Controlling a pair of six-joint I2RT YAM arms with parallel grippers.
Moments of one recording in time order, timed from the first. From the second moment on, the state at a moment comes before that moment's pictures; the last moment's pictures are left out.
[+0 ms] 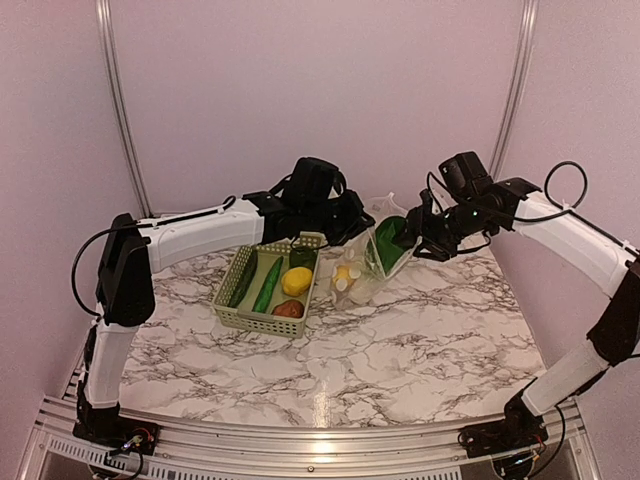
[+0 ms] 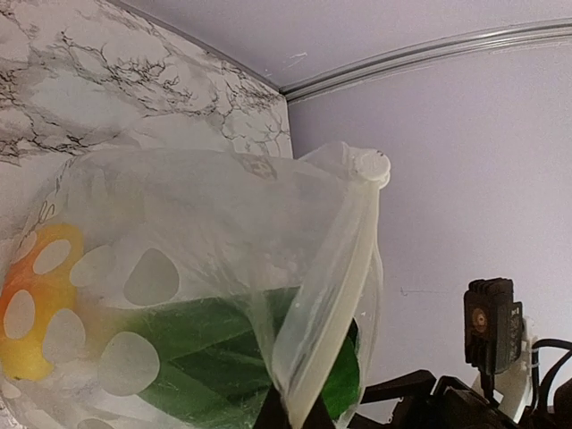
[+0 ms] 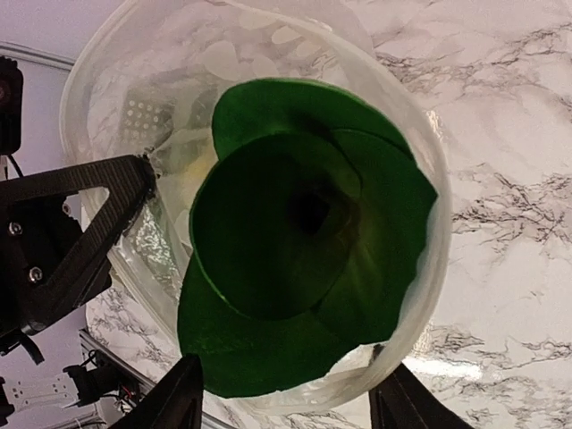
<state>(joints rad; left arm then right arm) -0.88 2.21 2.02 -0.21 0.14 -1.14 0.47 1.48 1.40 -0.82 -0.26 0.66</state>
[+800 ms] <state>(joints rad) -0.84 2.16 1.87 -0.03 0.16 -1.31 0.49 1.42 1.29 -0.72 -0.20 0.73</state>
